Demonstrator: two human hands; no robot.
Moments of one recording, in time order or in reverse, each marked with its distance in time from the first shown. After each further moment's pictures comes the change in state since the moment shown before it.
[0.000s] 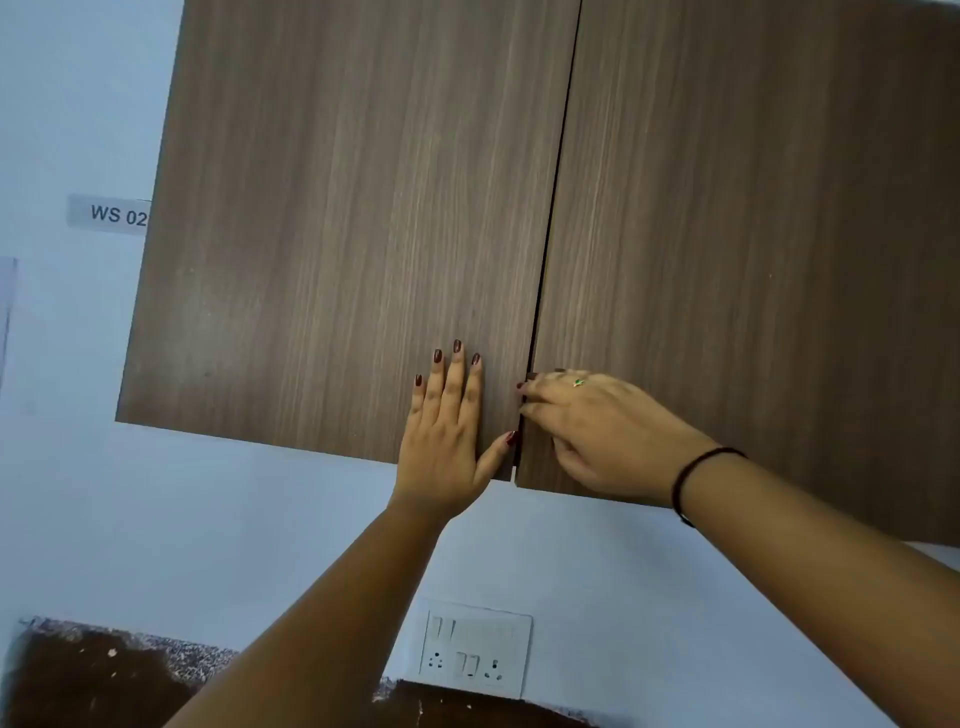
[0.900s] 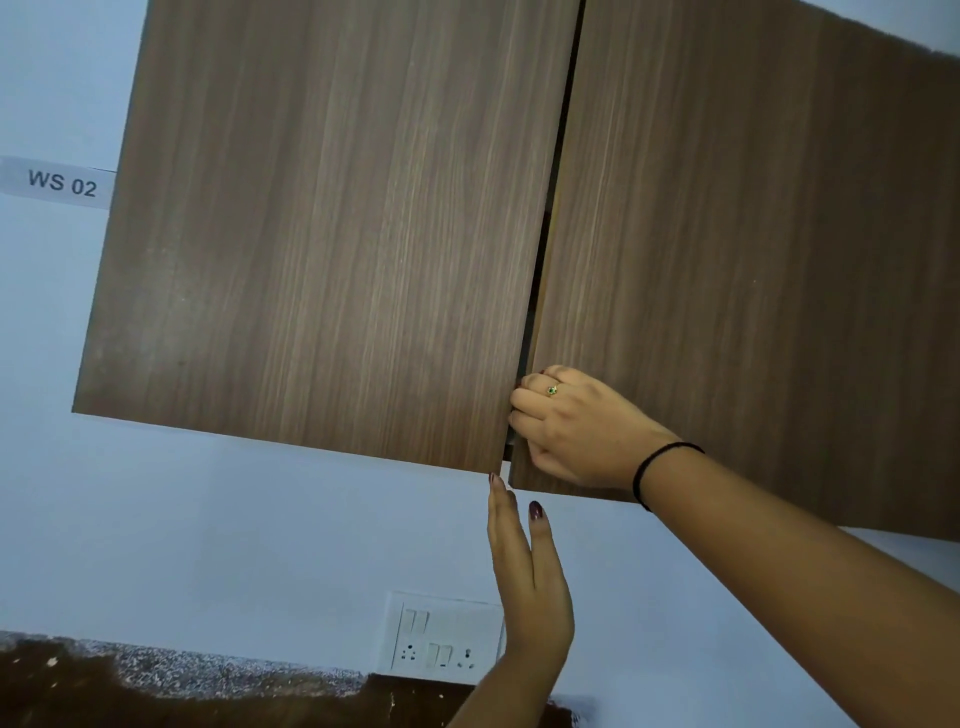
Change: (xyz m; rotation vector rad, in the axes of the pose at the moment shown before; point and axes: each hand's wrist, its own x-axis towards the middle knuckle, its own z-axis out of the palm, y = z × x) left_hand -0.087 0.139 -0.010 -1.355 -0.014 -0.891; right_hand 0.016 -0.003 0.014 -0.229 -0.055 -0.159
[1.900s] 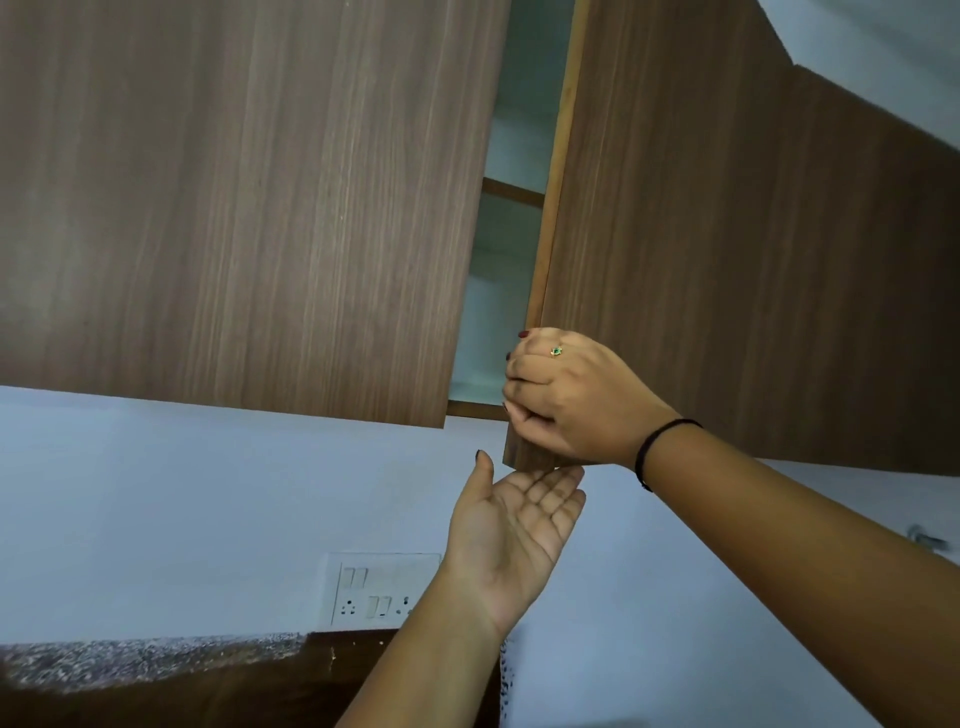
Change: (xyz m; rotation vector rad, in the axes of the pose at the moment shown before) left_hand -0.034 0.079 -0.035 -0.860 -0.522 -0.792; right_hand -0.046 -0.018 -0.063 0.081 0.270 0.105
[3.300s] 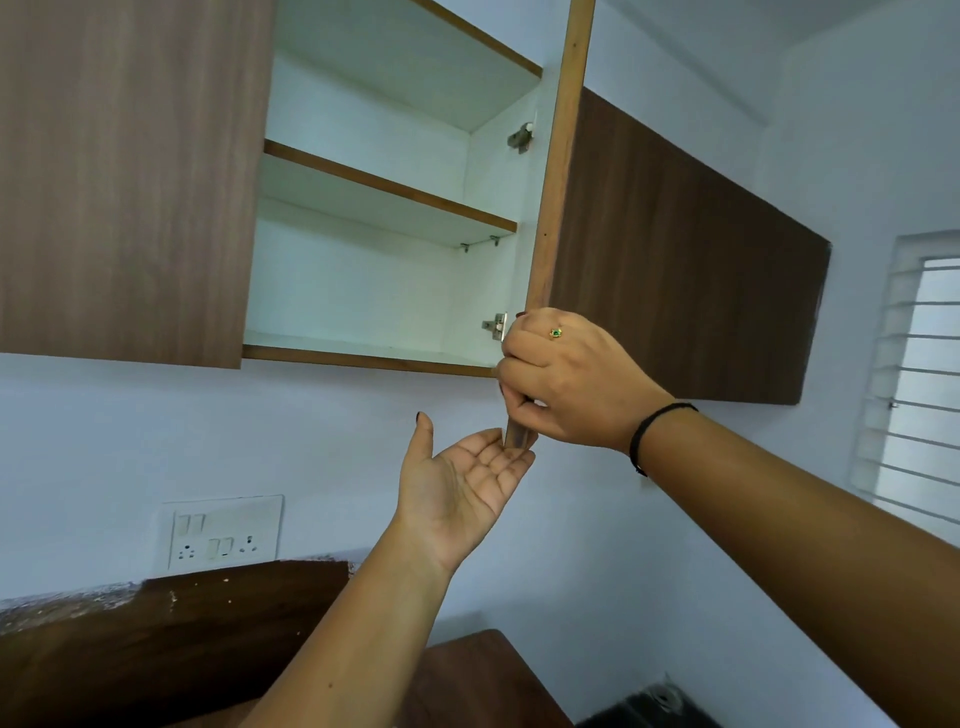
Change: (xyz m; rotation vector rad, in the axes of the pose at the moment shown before) left_hand -0.056 -0.165 0.119 -0.160 -0.145 -0.168; right_hand -0.171 0.022 -0.214 -0.139 -0.171 0.055
